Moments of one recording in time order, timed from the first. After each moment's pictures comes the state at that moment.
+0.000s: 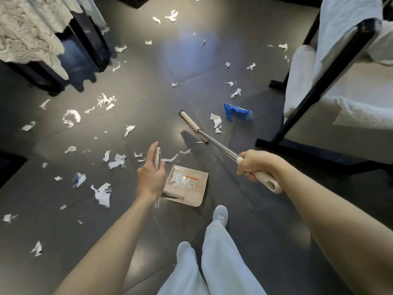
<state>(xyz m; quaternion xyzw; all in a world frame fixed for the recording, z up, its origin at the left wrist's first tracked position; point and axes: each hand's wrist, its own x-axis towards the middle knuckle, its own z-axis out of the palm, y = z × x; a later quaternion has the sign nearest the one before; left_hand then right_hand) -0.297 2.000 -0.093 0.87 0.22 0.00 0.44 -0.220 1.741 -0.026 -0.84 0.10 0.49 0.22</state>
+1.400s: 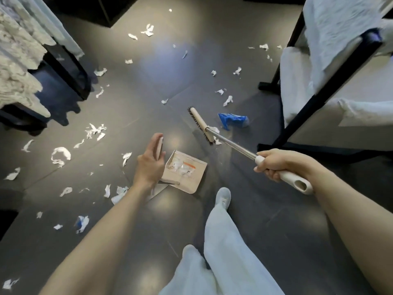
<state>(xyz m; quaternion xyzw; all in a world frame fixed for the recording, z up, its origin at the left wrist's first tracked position) -0.123 2.087 -0.088 0.90 0.09 -0.02 0.42 -0.137 1.762 -0.019 -0.73 0.28 0.45 0.43</state>
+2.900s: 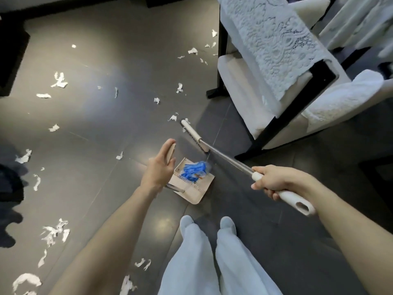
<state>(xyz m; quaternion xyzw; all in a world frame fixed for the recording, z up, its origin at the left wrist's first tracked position) 0.201 1.929 -0.108 0.89 -0.18 -0.18 0.38 0.022 1.676 -0.033 -0.65 0.45 0.38 0.48</state>
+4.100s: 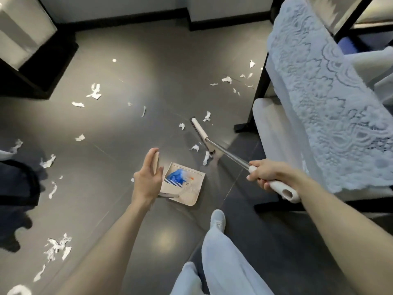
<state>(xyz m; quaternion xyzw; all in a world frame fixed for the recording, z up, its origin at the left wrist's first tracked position) 0.374 1.898 -0.093 0.90 0.00 -0.09 0.42 0.288 1.589 -0.053 -0.67 0.41 0.36 0.50</state>
